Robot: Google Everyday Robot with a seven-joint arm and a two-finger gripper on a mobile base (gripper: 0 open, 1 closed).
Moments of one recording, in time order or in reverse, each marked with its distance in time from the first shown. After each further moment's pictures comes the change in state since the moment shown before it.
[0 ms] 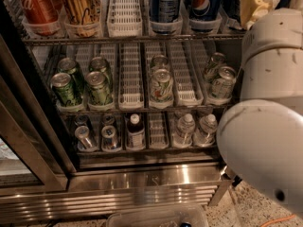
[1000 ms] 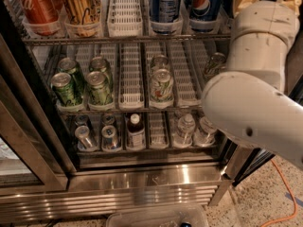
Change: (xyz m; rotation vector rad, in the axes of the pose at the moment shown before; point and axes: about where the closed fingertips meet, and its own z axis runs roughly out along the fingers) arm 0.031 0.007 0.055 0.065 -0.061 -0.100
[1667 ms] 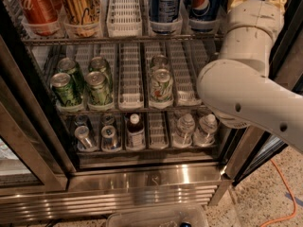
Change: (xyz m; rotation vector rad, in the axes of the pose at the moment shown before) arm 0.031 0.008 0.032 0.022 0.012 -0.025
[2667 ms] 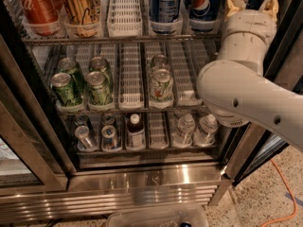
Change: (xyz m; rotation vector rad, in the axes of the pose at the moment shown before) arm 0.036 0.003 0.006 0.002 0.076 -0.040
